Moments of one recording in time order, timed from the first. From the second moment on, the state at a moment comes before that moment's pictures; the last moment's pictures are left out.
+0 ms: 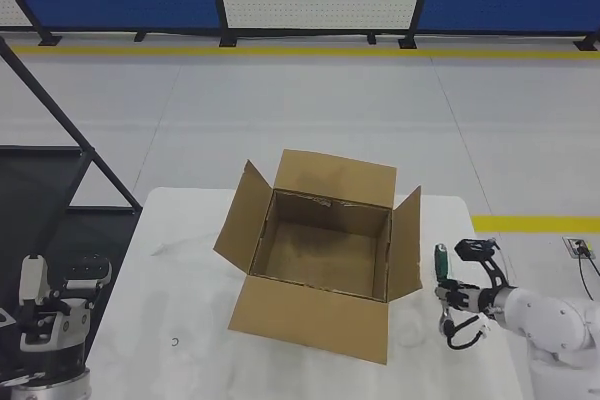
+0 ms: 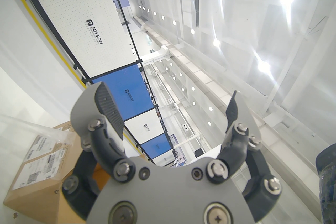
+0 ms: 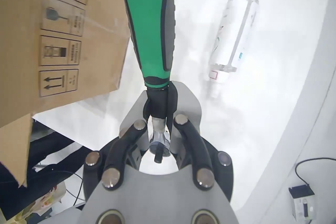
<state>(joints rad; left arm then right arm) 1.66 -1.42 -1.88 -2.28 -0.17 -0.21 -0.09 -1.04 -1.21 1.67 -1.65 -0.86 -0.12 1.33</state>
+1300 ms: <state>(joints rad) 1.66 -1.42 -1.88 -2.28 -0.17 -0.21 -0.09 -0.95 -1.17 1.52 -1.44 -0.89 -0.14 1.32</state>
